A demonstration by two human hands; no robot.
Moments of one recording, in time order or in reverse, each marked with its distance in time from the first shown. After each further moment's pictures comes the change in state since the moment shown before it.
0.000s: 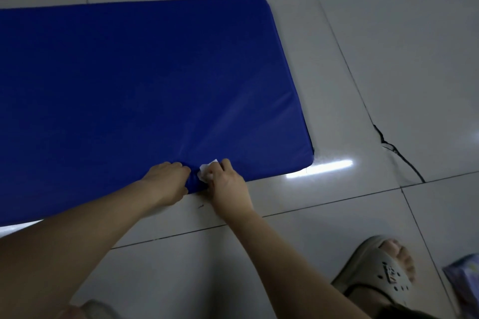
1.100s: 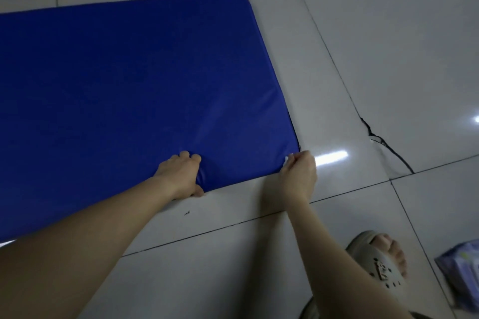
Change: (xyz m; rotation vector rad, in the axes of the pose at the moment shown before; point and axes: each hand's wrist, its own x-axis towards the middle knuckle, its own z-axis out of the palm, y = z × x) left_hand 0.035 0.050 -0.017 -0.039 0.030 -0.011; right_hand -0.008 0.131 -0.068 0.329 0.535 0.751
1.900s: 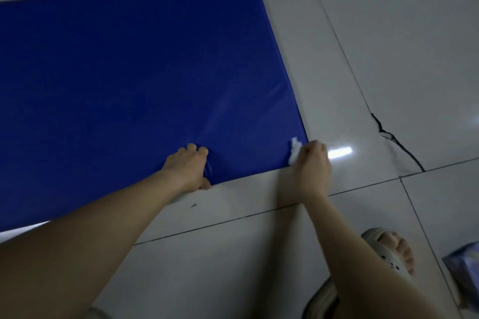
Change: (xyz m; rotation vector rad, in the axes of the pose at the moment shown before) left_hand -0.002 0.001 0.002 -0.024 -0.008 -0.014; right_hand 0.015 0.011 -0.011 -0.142 -0.045 -0.195
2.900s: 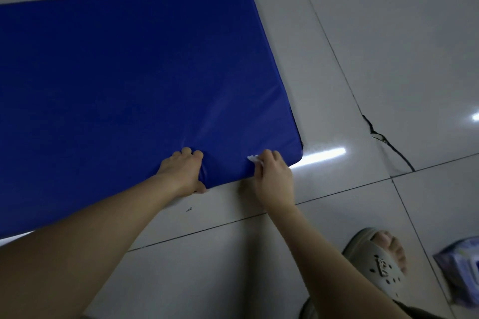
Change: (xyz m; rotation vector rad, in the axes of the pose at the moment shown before) left_hand -0.002 0.001 -0.004 -0.012 -0.006 0.002; right_hand -0.045 -0.037 0.022 -0.085 -0.120 -0.353
